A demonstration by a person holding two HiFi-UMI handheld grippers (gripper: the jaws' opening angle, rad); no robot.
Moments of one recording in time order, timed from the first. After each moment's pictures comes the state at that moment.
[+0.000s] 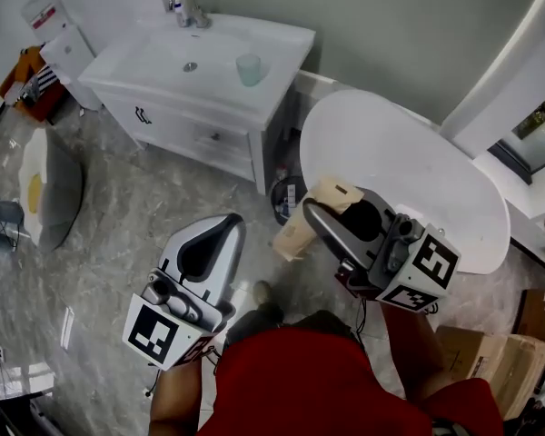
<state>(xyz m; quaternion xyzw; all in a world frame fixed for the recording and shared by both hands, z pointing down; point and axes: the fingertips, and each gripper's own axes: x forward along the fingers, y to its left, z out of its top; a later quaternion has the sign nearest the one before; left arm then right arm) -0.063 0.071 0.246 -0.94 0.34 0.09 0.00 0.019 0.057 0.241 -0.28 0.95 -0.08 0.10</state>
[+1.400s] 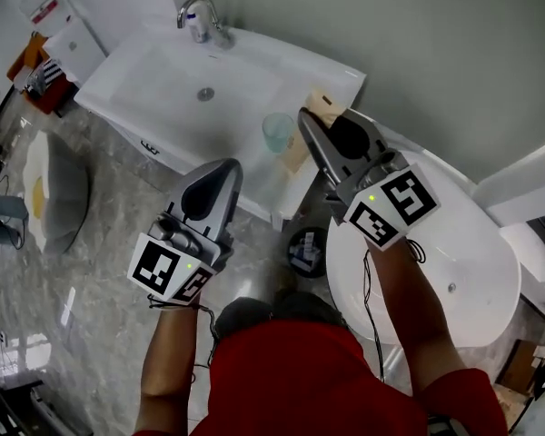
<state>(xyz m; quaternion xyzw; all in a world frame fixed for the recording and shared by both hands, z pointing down) -0.095 -0.327 0.283 -0.92 0.39 0.09 -0.01 -0.005 -0.389 0.253 -0.36 0.93 0.01 0.06</state>
